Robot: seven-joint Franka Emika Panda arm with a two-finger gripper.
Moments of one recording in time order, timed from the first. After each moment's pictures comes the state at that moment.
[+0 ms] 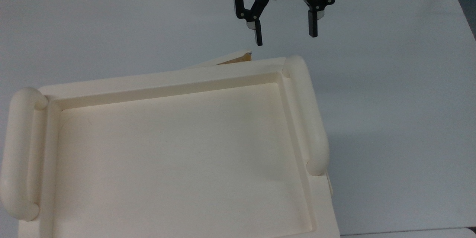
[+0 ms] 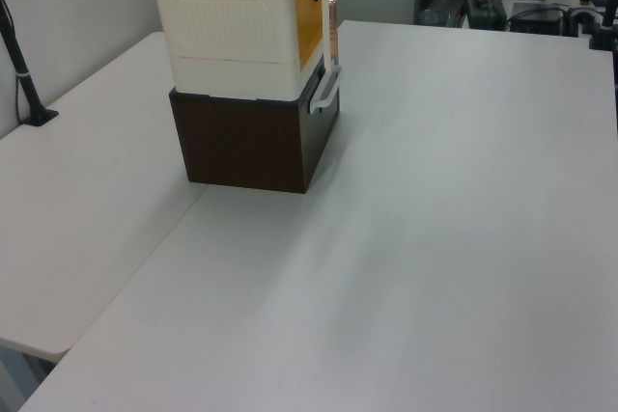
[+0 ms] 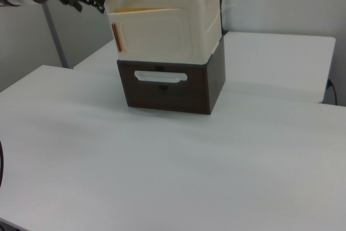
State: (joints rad) arm 0.29 0.21 -0.04 -1.39 -0.01 2.31 0.09
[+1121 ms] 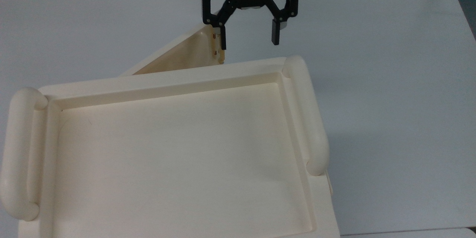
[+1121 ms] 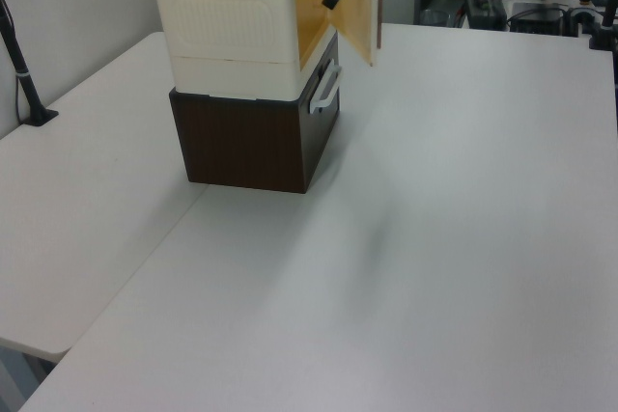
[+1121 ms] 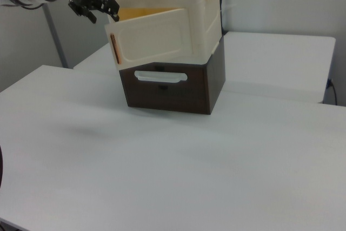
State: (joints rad) arm 0.26 0.20 -0.07 -1.39 -0.06 2.18 0.01
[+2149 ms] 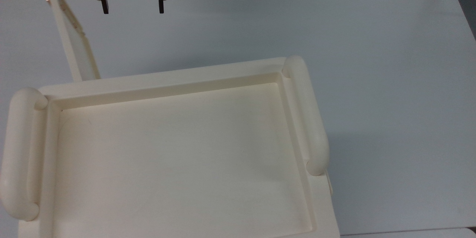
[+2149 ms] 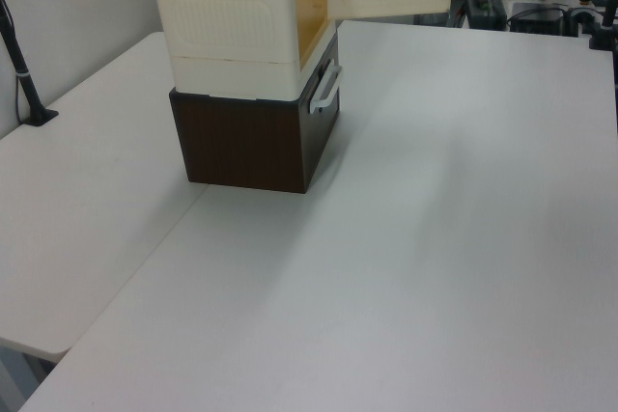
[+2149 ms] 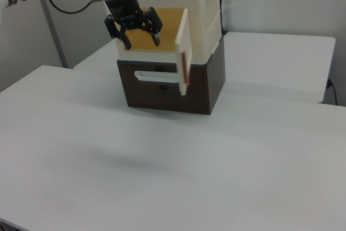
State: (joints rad) arm 0.18 0.15 -0.27 -1.39 -0.06 1.81 -0.29
